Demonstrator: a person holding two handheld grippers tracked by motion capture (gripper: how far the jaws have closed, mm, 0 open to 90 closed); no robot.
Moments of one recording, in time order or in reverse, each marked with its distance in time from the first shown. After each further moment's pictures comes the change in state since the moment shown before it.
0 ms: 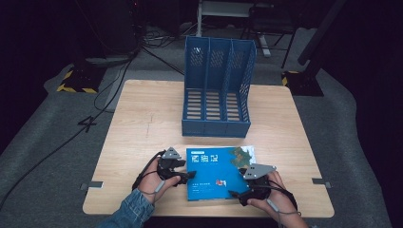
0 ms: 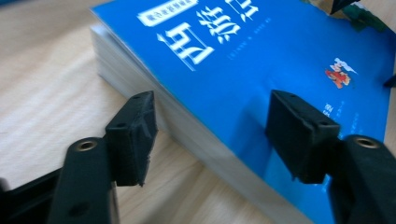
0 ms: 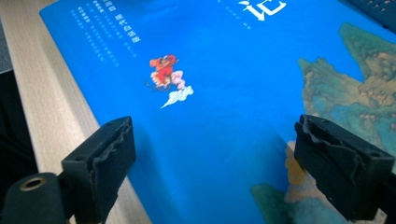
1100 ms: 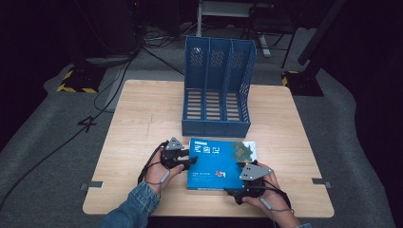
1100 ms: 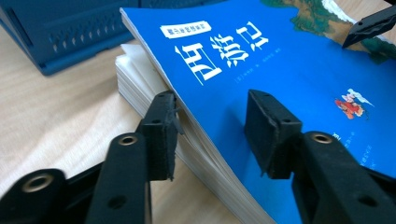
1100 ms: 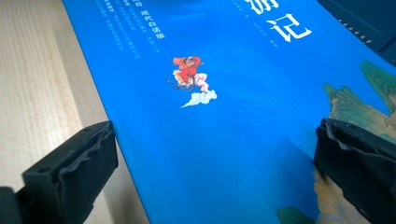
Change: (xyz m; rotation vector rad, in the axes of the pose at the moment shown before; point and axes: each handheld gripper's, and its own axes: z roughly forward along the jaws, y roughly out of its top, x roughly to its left) left arm 0.016 0.026 0.008 -0.123 0.074 0.069; right arm -0.007 -0.007 0.024 -0.116 -0.067 -0.104
